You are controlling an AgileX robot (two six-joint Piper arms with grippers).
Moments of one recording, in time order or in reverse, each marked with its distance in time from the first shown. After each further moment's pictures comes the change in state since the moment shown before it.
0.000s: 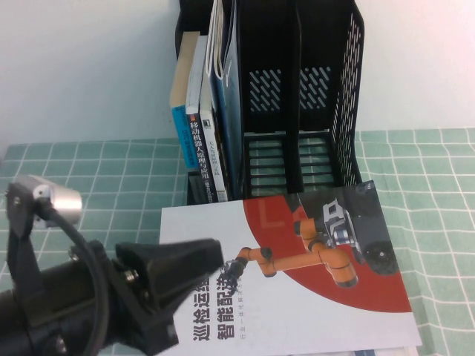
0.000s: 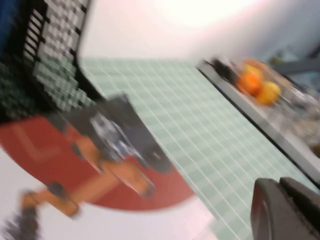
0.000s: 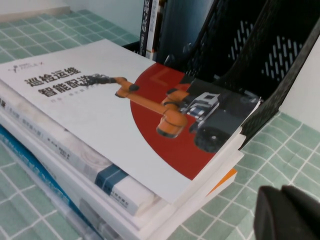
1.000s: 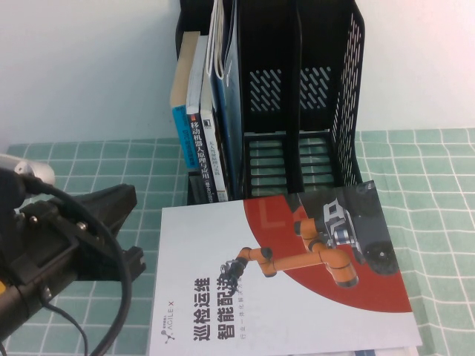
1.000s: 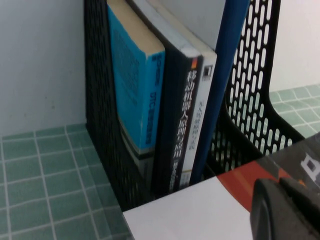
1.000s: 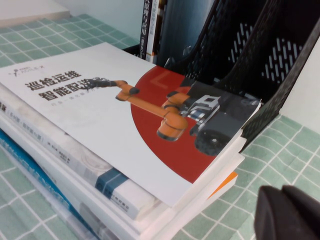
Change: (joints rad) right arm 0.000 -0.019 0.023 0.000 -0.015 0.009; left arm 0.000 0.028 0.000 1.417 -0.486 -1.137
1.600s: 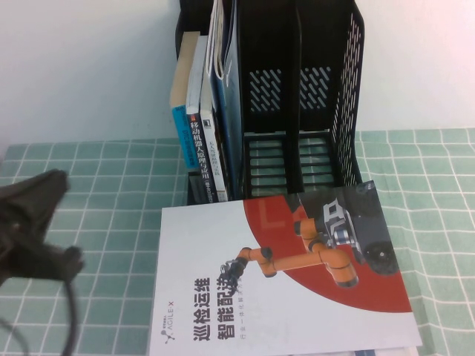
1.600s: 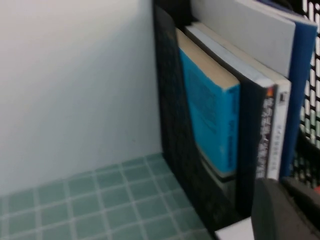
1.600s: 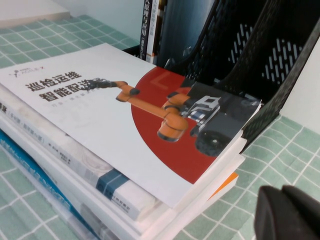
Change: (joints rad) right arm 0.000 -0.001 0.000 0.002 0.000 0.000; left arm 0.169 -0.125 0.035 -0.005 0.004 0.209
